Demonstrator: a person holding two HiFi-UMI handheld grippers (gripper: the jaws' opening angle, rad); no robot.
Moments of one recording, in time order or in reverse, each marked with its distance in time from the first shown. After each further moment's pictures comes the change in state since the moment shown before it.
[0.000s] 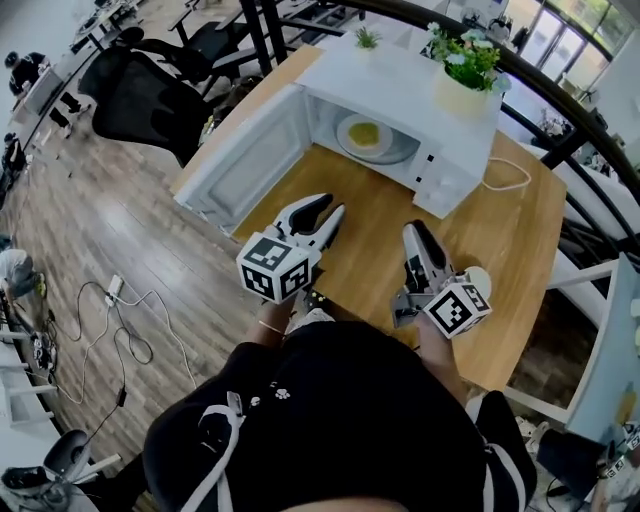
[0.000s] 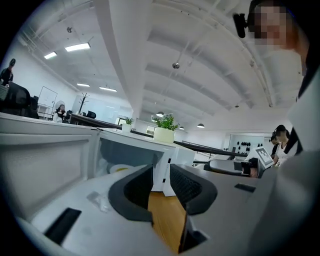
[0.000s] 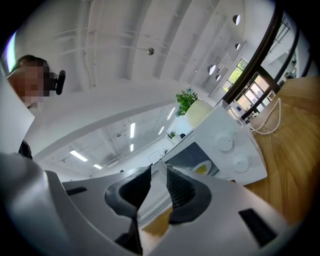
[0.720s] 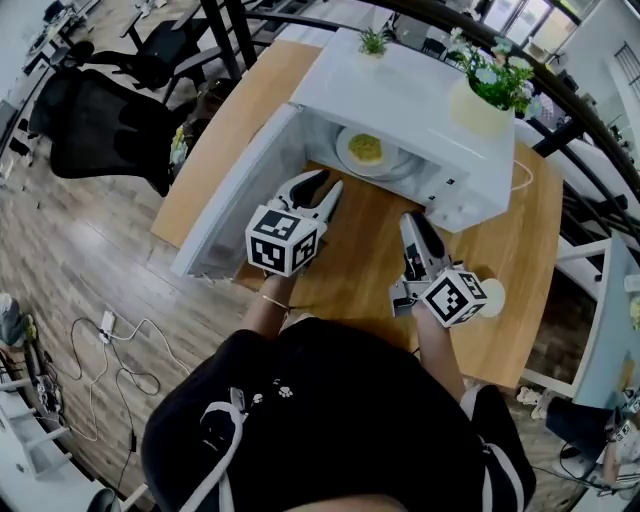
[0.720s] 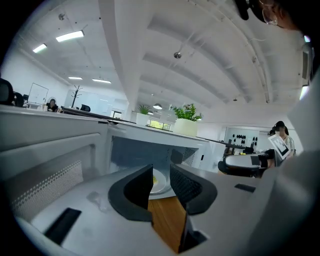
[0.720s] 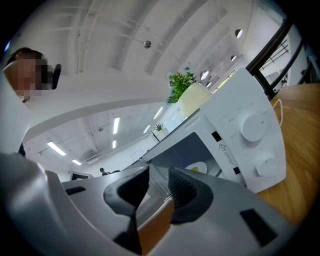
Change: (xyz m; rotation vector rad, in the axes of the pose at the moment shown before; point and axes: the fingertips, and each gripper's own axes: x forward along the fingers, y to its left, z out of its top) left arm 0.083 0.134 0.005 0.031 0.107 -0.063; right arm 0.109 -0.036 -0.017 -0.028 0.002 -0.220
